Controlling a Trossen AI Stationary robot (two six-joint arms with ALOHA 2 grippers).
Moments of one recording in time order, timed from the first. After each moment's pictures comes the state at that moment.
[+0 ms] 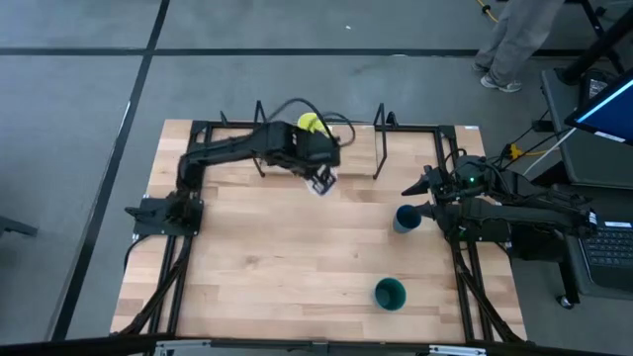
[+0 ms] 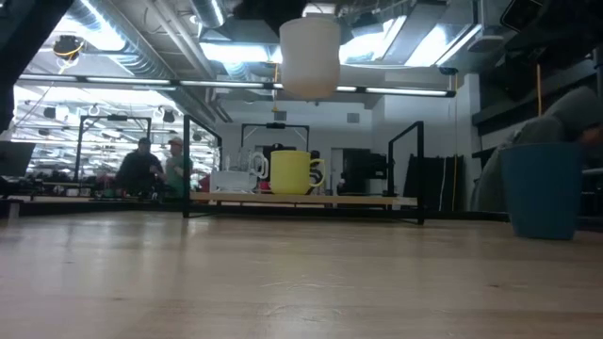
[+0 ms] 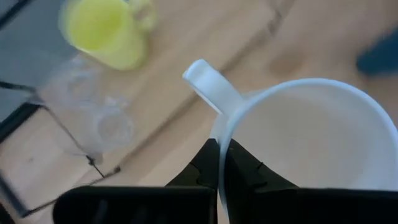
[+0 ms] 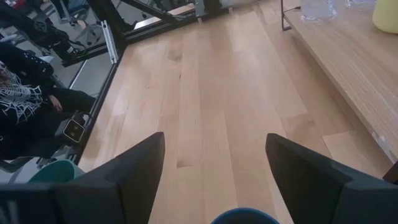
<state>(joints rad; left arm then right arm) 0.07 2.01 2.35 -1.57 -0.35 -0.70 -0.24 0.41 0.51 -0.54 -0.35 0.20</state>
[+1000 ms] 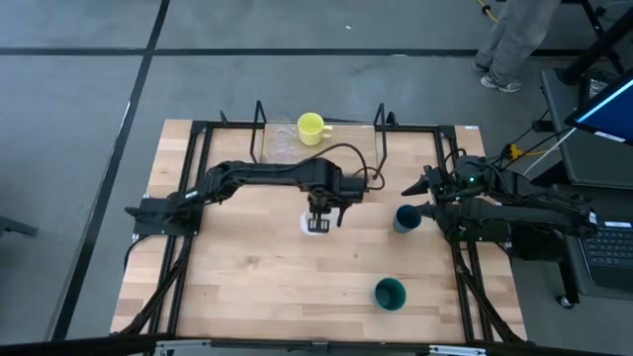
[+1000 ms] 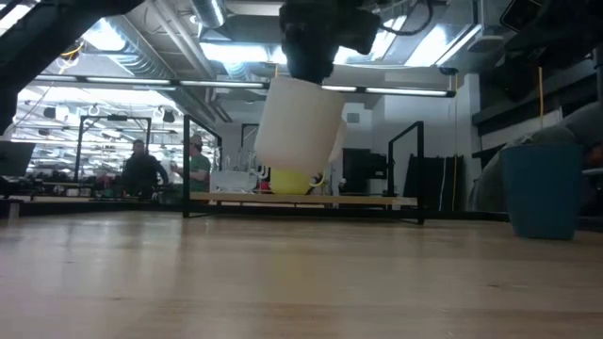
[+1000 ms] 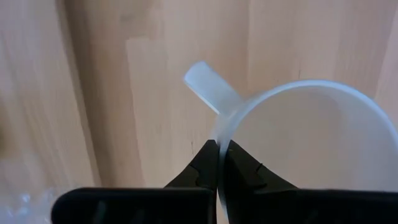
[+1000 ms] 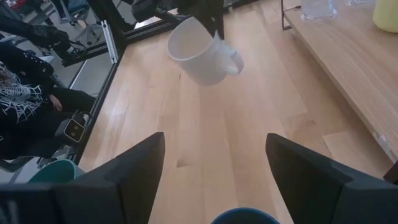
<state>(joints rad) 0.00 2.28 2.36 -1.56 -0.11 0.02 -0.24 0.41 0.51 -0.54 -0.35 0.20</state>
